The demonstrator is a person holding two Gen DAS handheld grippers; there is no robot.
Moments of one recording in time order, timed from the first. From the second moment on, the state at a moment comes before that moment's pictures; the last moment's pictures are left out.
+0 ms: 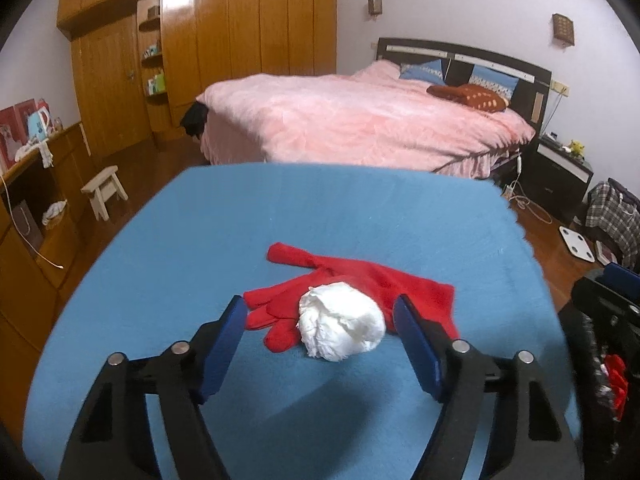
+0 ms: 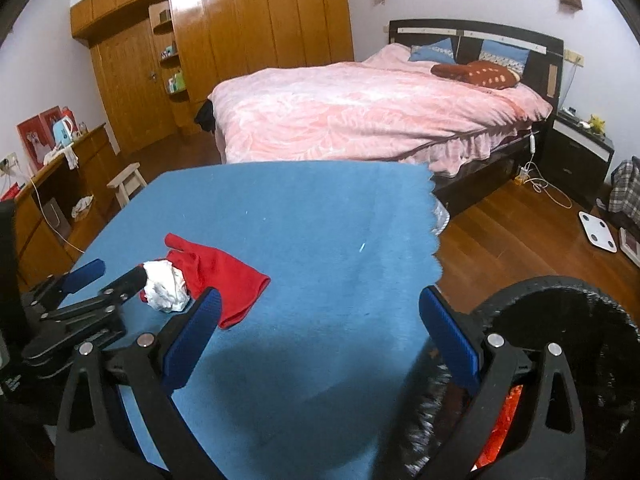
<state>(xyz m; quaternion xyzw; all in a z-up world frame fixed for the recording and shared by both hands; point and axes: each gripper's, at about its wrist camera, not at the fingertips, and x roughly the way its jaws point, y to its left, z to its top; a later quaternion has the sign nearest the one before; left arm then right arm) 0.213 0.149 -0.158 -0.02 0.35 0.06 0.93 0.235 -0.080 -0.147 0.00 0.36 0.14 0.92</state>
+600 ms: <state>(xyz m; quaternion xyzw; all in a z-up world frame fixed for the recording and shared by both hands) 0.236 0.142 -0.185 -0.04 0.38 0.02 0.92 0.250 -0.062 -0.171 -0.01 0.38 0.15 0.91</state>
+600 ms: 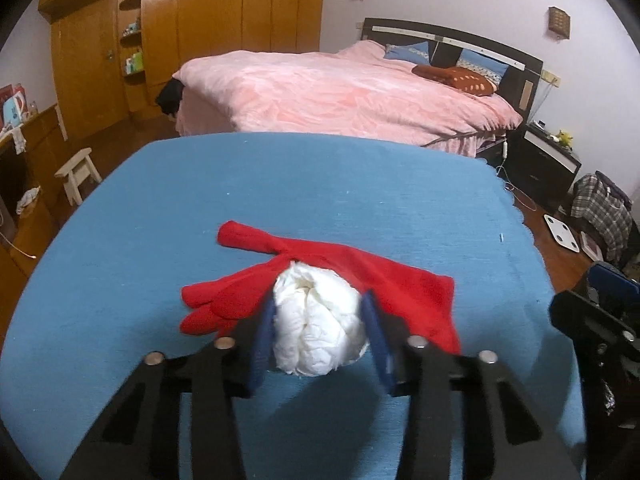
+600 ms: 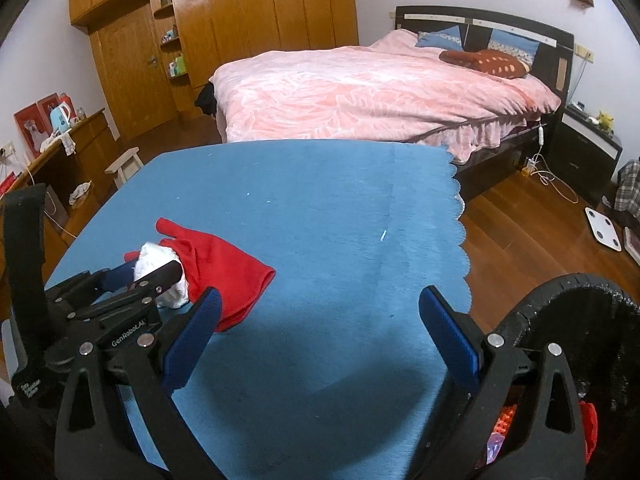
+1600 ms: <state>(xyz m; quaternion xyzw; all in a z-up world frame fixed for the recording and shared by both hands) 0.206 0.236 -0.157 -0.05 0.34 0.11 0.93 0.292 0.030 -0.201 -0.04 0.40 0.19 0.89</state>
